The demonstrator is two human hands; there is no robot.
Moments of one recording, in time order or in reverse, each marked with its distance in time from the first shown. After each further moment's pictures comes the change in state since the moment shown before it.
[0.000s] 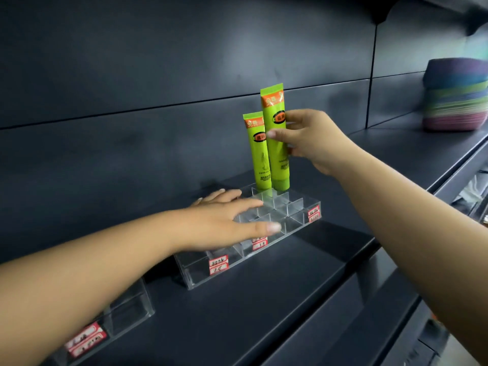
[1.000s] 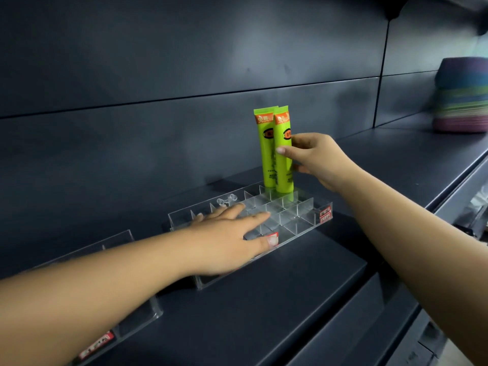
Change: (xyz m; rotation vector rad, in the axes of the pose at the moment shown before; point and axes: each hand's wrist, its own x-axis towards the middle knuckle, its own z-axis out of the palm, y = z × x) left_hand -0.001 -0.008 0.022 0.149 -0.028 -0.056; right_hand 0.006 0.042 0.006 -0.023 0.001 0.084
